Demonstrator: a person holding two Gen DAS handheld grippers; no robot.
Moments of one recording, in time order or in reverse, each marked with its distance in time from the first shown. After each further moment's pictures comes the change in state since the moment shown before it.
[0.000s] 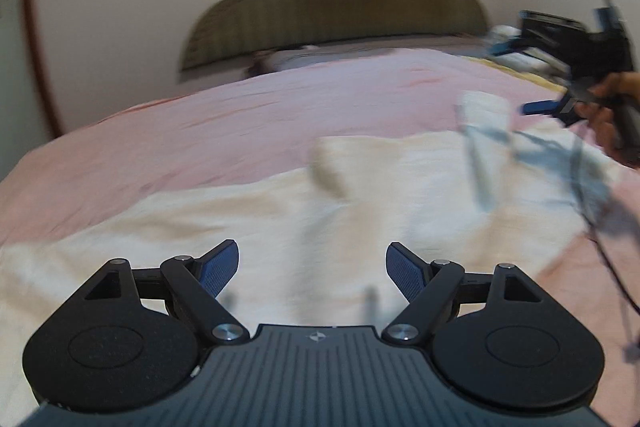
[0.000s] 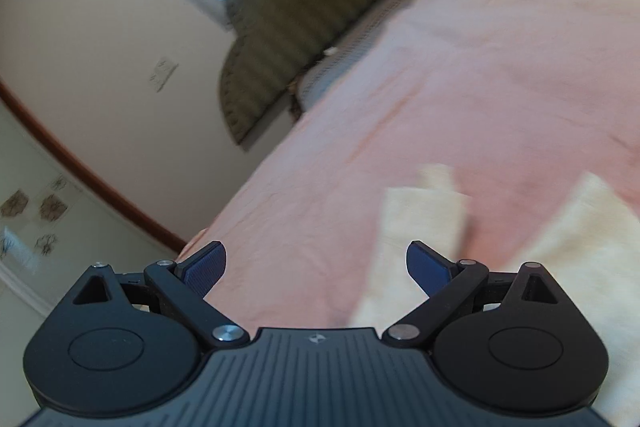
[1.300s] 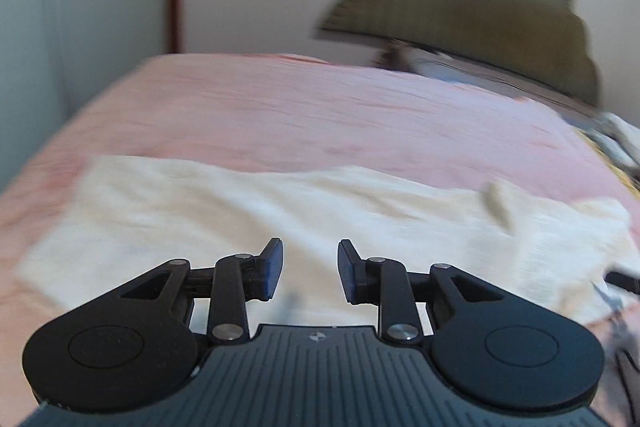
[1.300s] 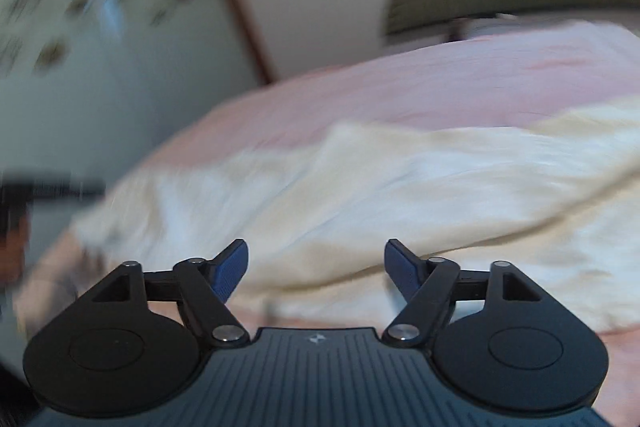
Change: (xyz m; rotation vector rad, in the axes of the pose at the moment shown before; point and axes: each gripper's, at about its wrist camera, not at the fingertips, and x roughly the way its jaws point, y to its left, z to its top) left arm -0.075 0.134 -0.003 -0.409 0.105 0.181; right arm -0.066 0.087 -0.166 -0.572 0.202 0.158
